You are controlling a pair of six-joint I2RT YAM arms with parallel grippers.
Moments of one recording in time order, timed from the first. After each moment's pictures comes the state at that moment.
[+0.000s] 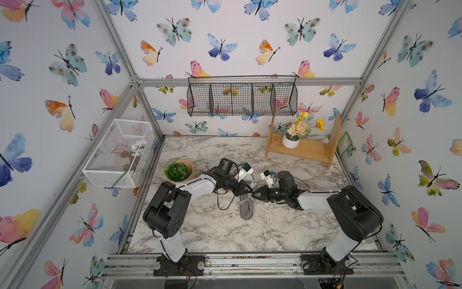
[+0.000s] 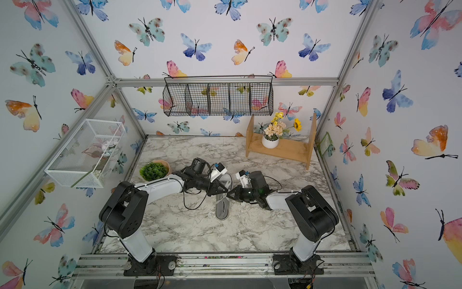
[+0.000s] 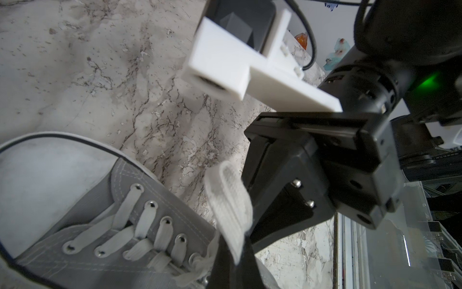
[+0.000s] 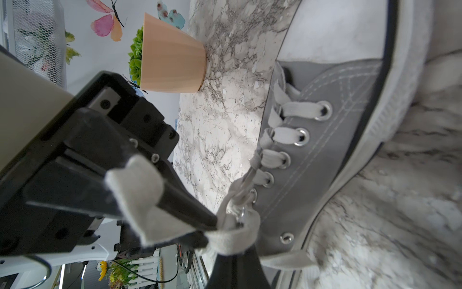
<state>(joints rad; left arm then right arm) -0.55 1.75 1.04 -0.18 0.81 0.10 0.58 1.70 0.67 0.41 -0.73 0.81</state>
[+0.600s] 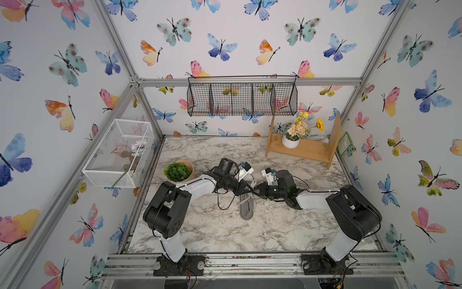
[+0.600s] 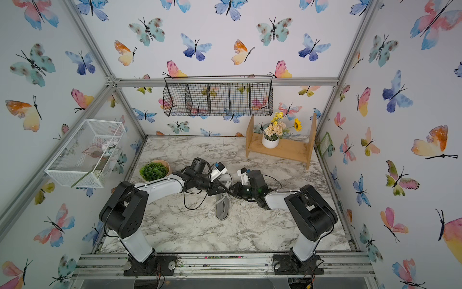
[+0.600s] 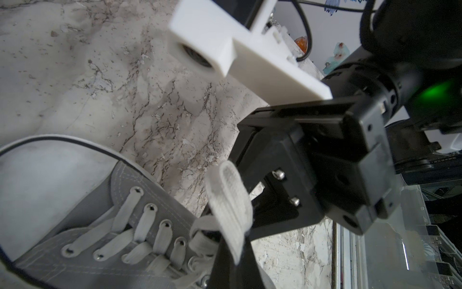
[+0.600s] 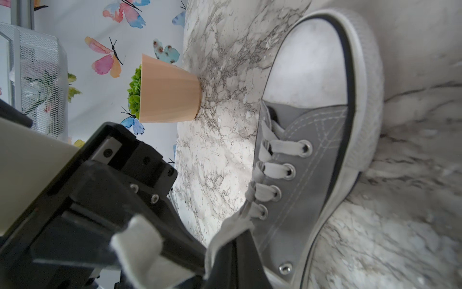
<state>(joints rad) -0.55 1.75 1.04 -0.17 0.81 0.07 0.60 1.71 0.69 0.46 -0.61 0.90</state>
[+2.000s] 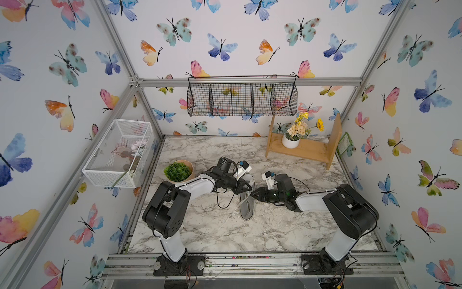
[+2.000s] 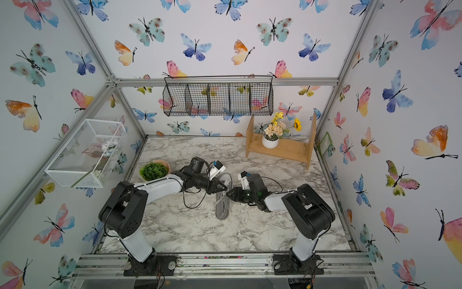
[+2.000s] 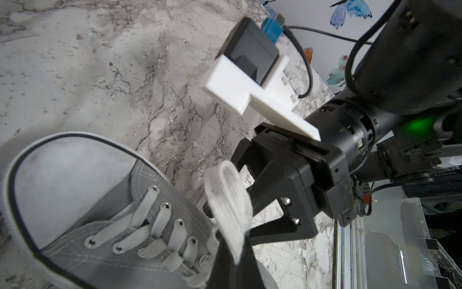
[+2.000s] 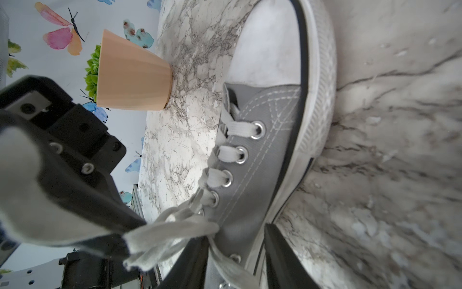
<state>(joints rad) -0.53 1.75 1.04 -0.14 0.81 0.03 0.61 1.73 0.65 0.44 -0.55 0.74</state>
